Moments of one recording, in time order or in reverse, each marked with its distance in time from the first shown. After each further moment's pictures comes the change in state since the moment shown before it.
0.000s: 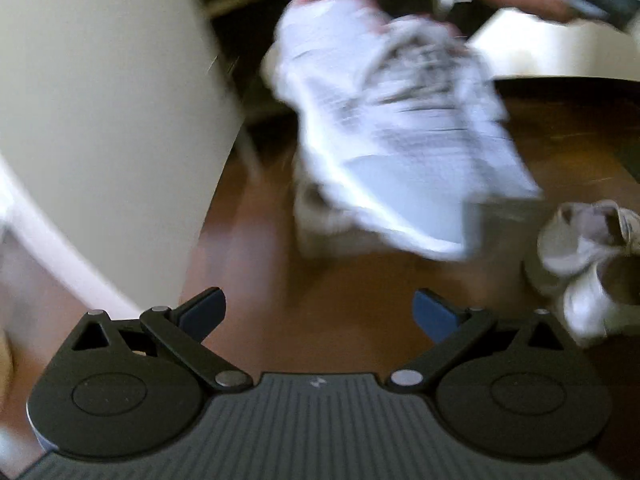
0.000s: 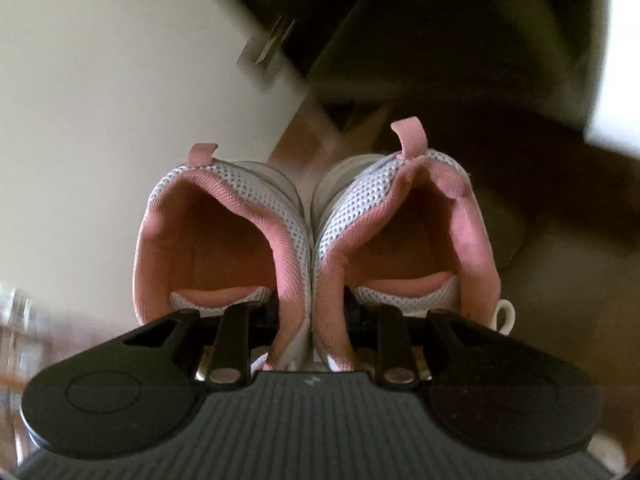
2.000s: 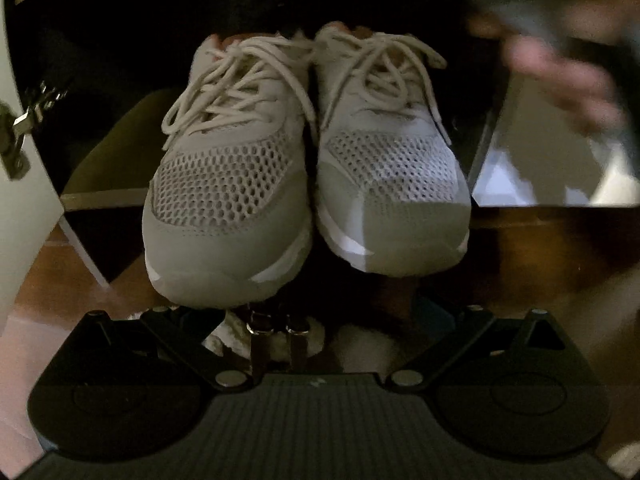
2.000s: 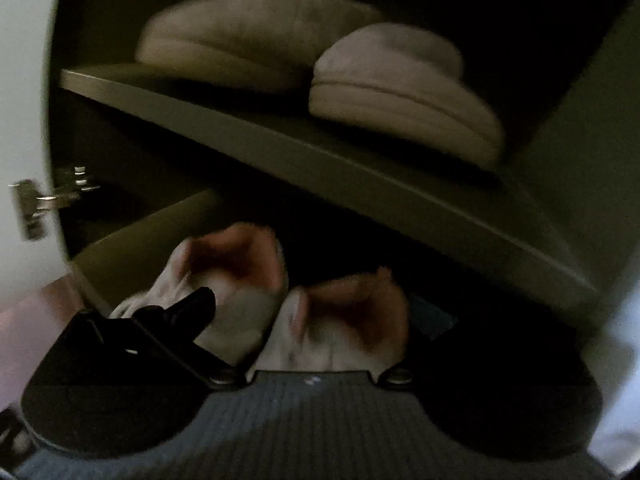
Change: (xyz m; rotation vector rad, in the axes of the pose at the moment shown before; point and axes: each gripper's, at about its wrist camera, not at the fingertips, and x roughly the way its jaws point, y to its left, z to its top) left arm 0.228 -0.042 0.126 -0.226 0.031 -0.199; right arm 0.008 -0.093 0.110 -0.513 -0.483 -0.512
